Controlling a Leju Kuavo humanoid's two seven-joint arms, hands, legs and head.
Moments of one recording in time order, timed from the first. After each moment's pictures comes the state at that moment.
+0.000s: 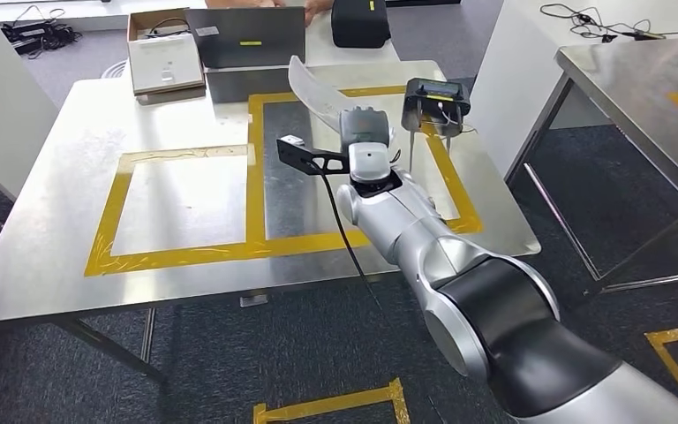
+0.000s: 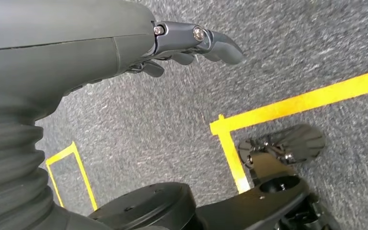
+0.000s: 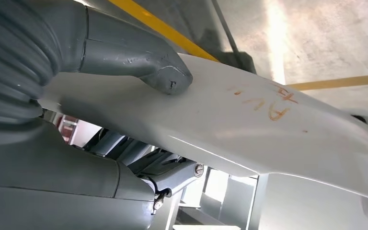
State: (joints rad) left arm -0.15 -0.18 0.81 -0.19 -1.08 -0.12 -0.08; right arm -1.05 0.17 0.40 -0.29 1.57 -0.13 0.13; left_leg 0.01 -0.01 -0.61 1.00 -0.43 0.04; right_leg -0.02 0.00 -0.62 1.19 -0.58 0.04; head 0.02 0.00
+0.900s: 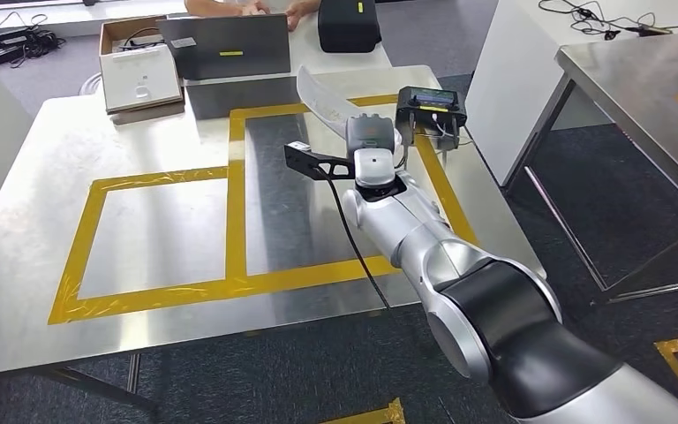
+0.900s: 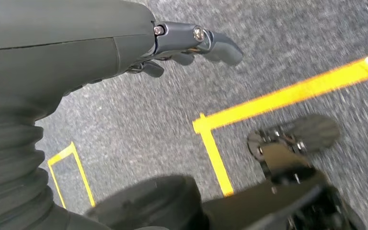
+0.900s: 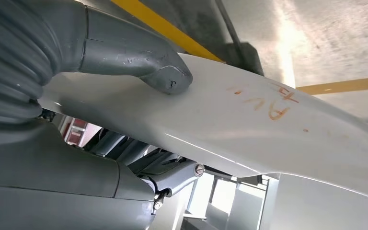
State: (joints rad) left arm -0.15 -0.17 0.81 -0.19 -1.08 -0.12 -0.09; right arm -1.03 0.16 0.40 -0.28 1.57 -0.13 0.13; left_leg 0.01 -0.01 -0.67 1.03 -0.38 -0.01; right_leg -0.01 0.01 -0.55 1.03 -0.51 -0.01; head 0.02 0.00
